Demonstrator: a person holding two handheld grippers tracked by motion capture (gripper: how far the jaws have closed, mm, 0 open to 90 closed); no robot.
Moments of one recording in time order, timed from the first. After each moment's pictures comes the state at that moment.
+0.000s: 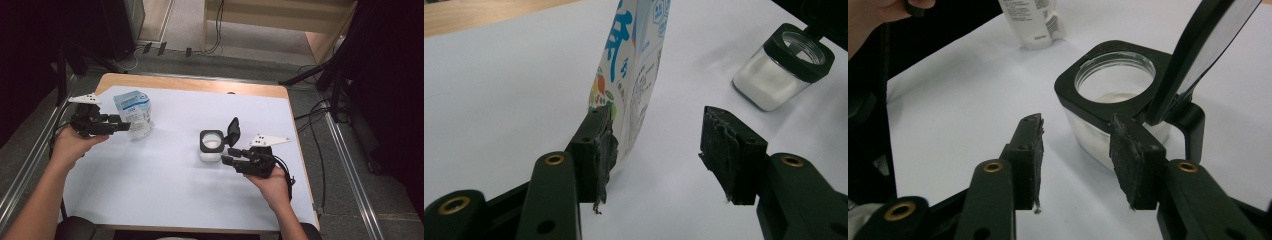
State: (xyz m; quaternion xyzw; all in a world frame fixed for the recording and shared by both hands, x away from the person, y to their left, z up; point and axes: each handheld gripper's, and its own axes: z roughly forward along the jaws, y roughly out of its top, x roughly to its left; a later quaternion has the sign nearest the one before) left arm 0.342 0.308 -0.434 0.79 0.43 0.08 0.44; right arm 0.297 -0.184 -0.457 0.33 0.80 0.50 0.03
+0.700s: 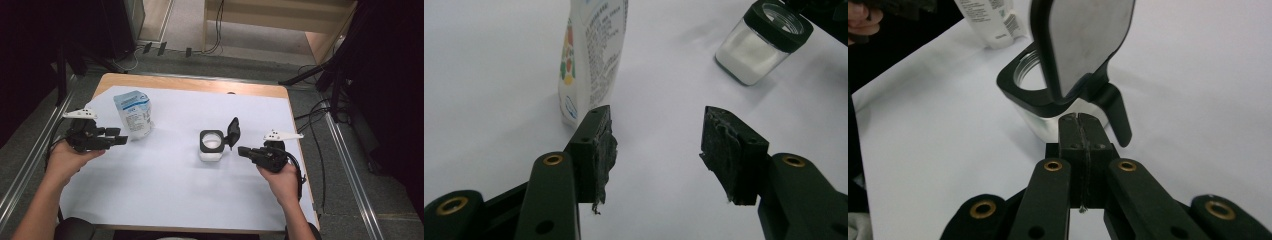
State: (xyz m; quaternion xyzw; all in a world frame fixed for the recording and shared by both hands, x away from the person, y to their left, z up) left arm 0.308 0.307 -0.448 0.79 0.43 0.06 0.44; right arm 0.313 -0.218 -0.458 0.38 0.79 0.49 0.03
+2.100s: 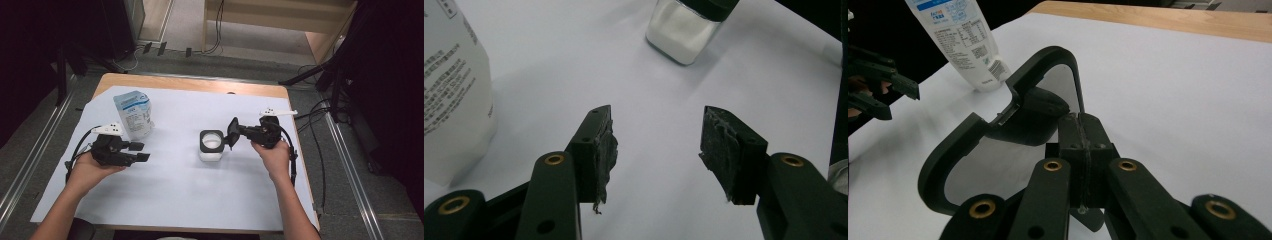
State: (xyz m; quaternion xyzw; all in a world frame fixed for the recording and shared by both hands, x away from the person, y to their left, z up) left arm 0.291 0.246 -0.462 0.82 0.35 0.03 0.44; right arm 0.374 -0.205 -0.445 0.38 0.77 0.51 0.02
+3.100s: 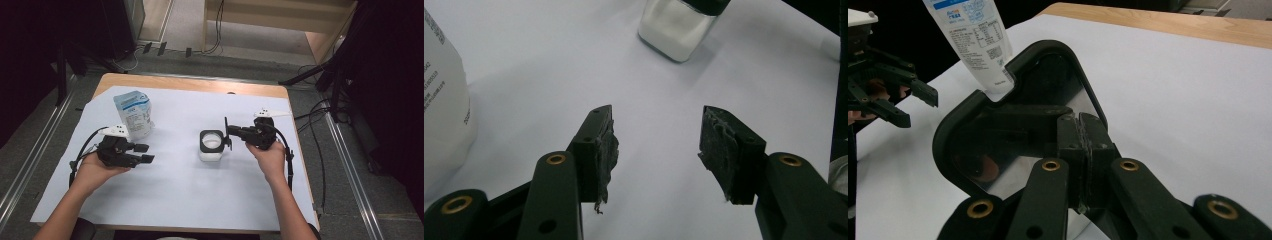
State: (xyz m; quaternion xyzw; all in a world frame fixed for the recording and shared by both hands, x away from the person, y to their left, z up) left arm 0.294 0.238 -0.467 0.83 0.34 0.02 0.44; right arm 0.367 -0.189 -0.442 0.37 0.77 0.52 0.02
